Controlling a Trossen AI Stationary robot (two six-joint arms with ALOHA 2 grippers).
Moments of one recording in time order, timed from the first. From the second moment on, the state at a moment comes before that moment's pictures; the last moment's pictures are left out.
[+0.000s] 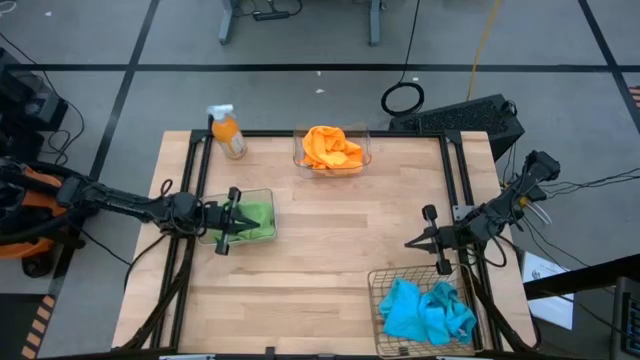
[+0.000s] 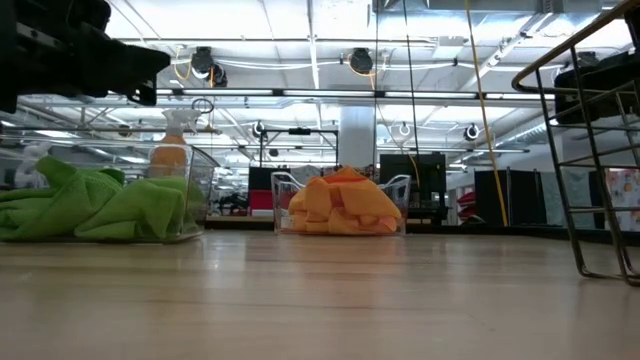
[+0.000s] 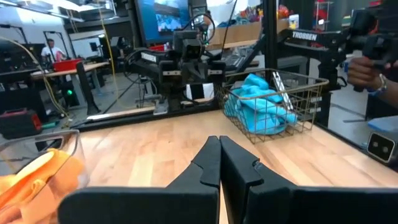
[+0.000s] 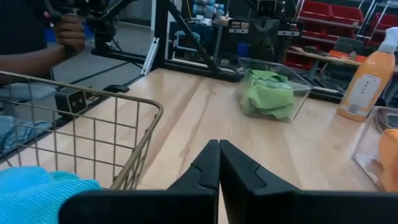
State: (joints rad) left arm -0.13 0.50 0.02 0.53 0.05 0.14; right arm 0.70 0.24 0.01 0.11 0.52 -0.06
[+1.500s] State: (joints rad) left arm -0.11 0.32 0.03 0.31 0.06 0.11; right arm 0.33 0.24 0.01 0.14 0.31 -0.06
